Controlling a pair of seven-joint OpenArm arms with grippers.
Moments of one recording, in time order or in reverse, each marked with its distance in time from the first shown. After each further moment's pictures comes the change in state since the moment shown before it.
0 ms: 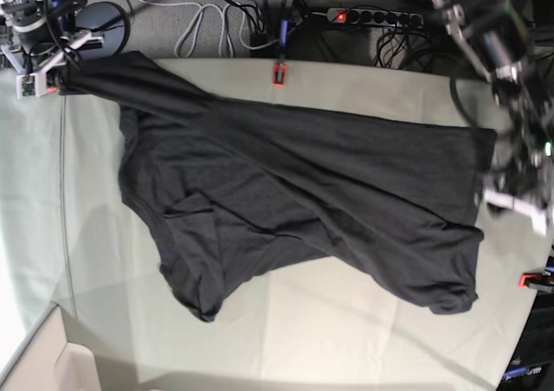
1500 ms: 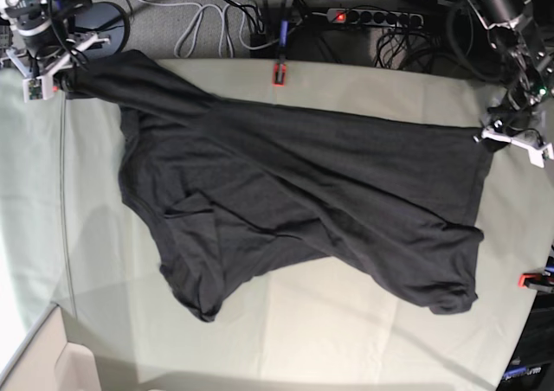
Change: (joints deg) left arm 8.9 -1.3 -1.4 -7.3 -5.0 -0.2 -3.6; right arm 0.1 0.2 -2.2 -0.1 0.0 0.0 0.0
